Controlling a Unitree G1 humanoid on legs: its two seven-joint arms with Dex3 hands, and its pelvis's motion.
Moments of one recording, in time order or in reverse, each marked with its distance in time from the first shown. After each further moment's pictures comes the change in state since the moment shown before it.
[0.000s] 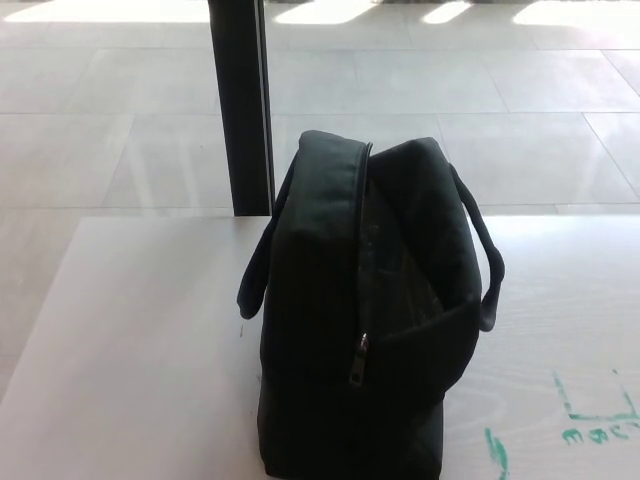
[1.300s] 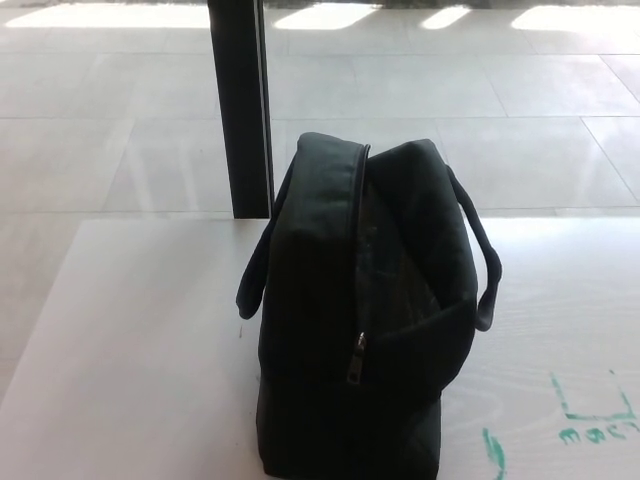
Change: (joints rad) left_arm 0.033 0.020 -0.039 0.116 0.065 0.021 0.026; right_arm 0.193 -0.015 0.181 0.673 0.332 -0.283 -0.207
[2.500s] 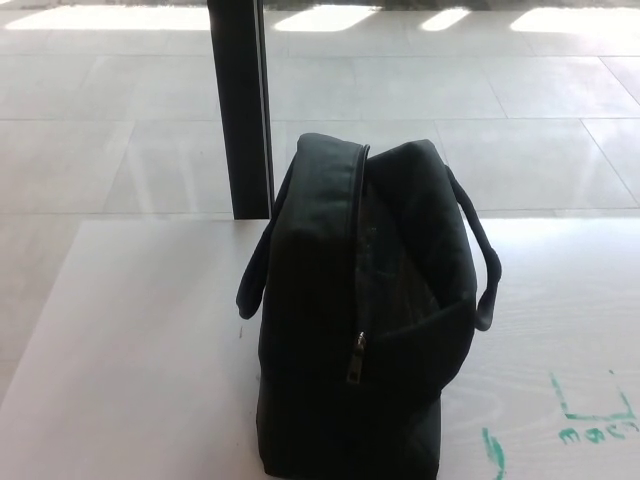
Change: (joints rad) left_arm -0.008 -0.010 0.019 -0.013 0.001 0.030 -0.005; right_arm 0.020 -0.049 0.134 -0.030 0.141 -0.052 -0.009
